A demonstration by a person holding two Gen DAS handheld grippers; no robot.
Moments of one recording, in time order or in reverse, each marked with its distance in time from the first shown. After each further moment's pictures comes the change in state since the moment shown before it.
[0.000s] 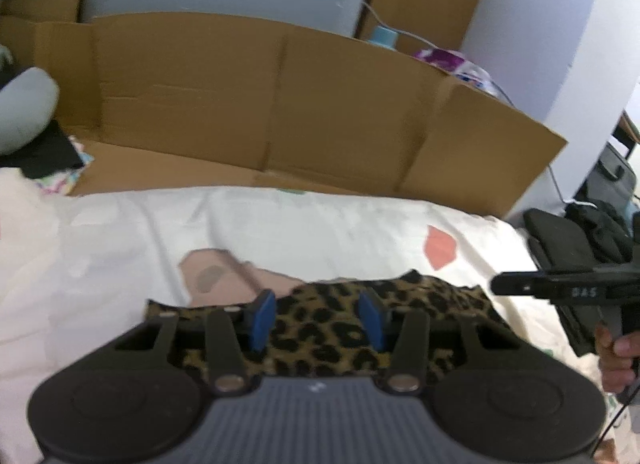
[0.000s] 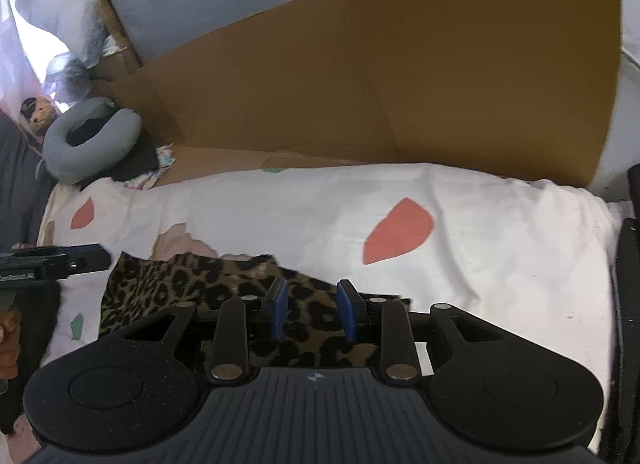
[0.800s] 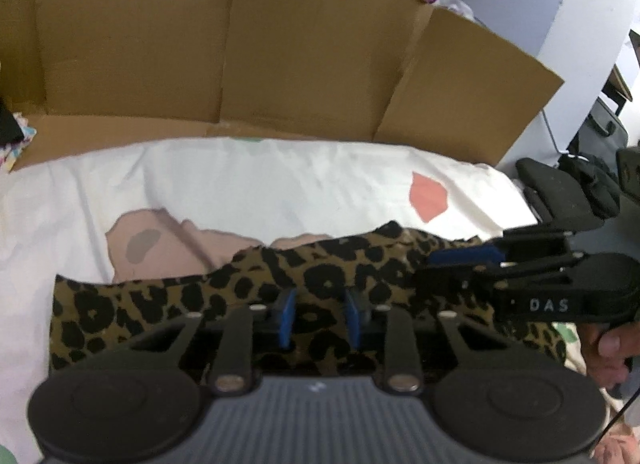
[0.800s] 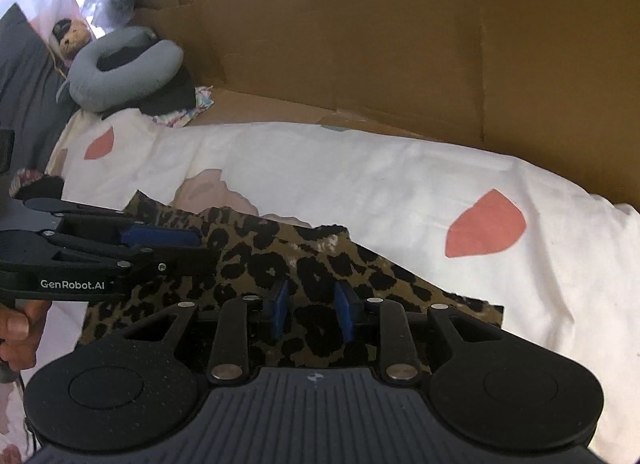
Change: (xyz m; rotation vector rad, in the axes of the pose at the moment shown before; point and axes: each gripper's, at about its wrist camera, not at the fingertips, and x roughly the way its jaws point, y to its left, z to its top) left arm 0.058 -0.012 -0.024 0.038 0.096 -0.050; right arm 0.057 0.047 -0.012 -0.192 0.079 0.035
